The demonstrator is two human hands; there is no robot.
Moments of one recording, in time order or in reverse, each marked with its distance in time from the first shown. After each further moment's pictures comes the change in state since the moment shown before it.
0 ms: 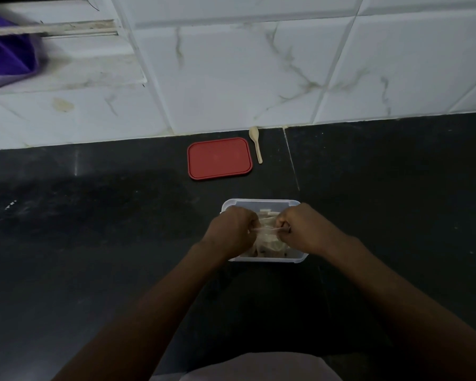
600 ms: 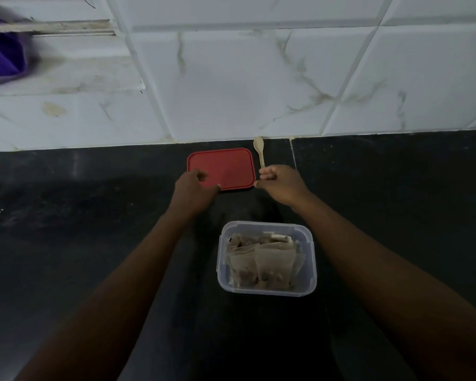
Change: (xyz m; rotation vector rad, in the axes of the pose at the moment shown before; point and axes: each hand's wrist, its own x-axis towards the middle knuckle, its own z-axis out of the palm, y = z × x) left_hand 0.082 -0.072 -0.071 -0.354 0.348 -0.374; right_hand 0.137 -0.013 -0.039 0.535 0.212 0.123
